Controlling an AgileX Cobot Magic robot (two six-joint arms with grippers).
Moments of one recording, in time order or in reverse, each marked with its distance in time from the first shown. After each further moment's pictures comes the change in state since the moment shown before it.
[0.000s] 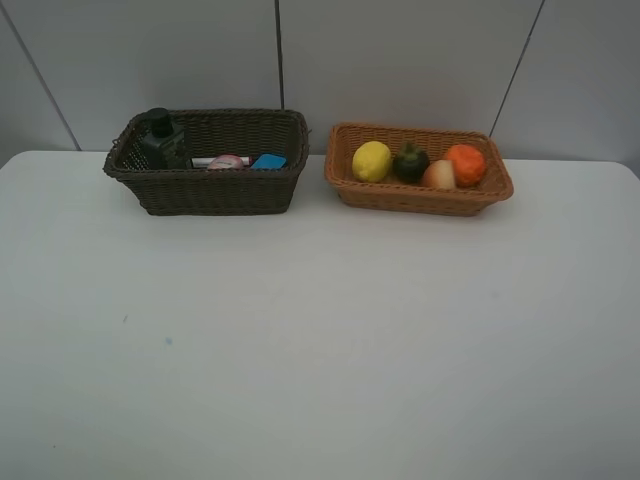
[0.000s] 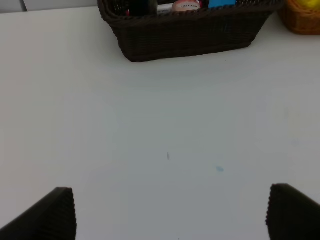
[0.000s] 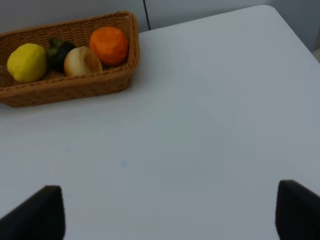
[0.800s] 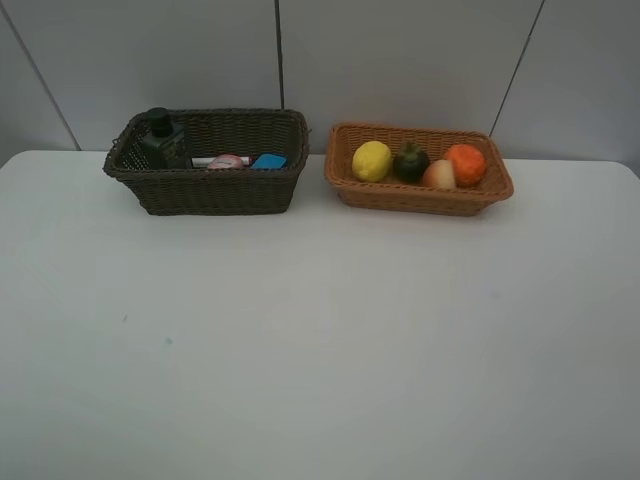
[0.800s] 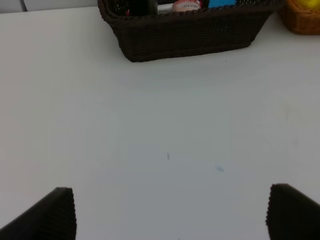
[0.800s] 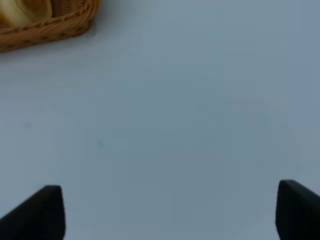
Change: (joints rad) left arm 0.000 0.000 0.000 0.000 0.000 0.000; right arm 0.000 0.680 -0.114 -0.044 -0.189 0.079
